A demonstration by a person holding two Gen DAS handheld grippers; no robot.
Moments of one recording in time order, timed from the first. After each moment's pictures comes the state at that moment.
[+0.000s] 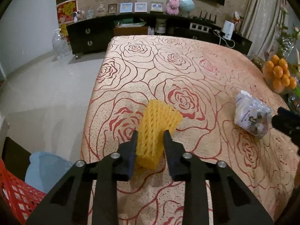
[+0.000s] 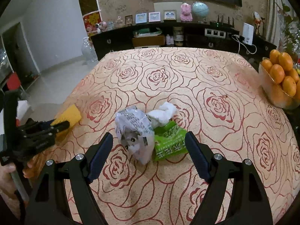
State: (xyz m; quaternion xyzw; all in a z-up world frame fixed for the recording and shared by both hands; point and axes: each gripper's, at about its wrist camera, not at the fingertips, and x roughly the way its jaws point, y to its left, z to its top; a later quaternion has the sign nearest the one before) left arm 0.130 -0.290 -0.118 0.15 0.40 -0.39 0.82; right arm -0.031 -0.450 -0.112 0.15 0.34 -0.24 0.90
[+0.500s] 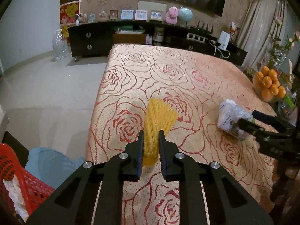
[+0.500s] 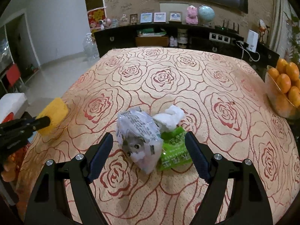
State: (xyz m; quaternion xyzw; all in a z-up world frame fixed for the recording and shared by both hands) left arm 0.115 -0.268 -0.090 0.12 0.38 -0.41 0.82; right arm -0.006 -0.448 -0.123 0.12 0.35 -0.24 0.90
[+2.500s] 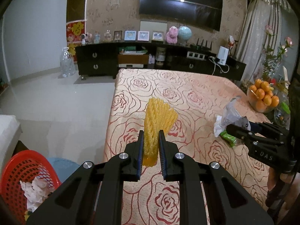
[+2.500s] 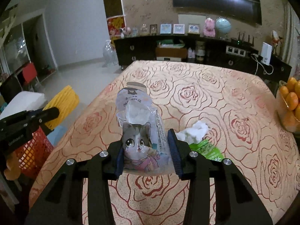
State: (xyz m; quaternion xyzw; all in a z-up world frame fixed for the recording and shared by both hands) left arm 0.087 -0.238 -0.042 0.10 0.31 -0.40 0.85; right arm -0.016 -0.408 -0.085 0.11 0.30 -0.18 0.93
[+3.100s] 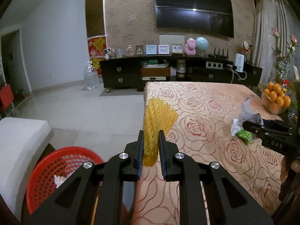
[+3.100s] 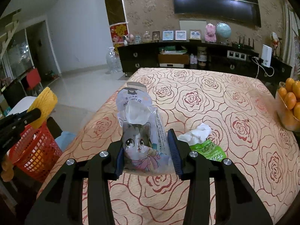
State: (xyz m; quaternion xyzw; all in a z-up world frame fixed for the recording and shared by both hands) left arm 0.064 -0.181 -0.018 0.12 0.26 -0.32 0.90; right arm -0.028 -0.392 -0.076 0.11 0.28 -0.17 0.94
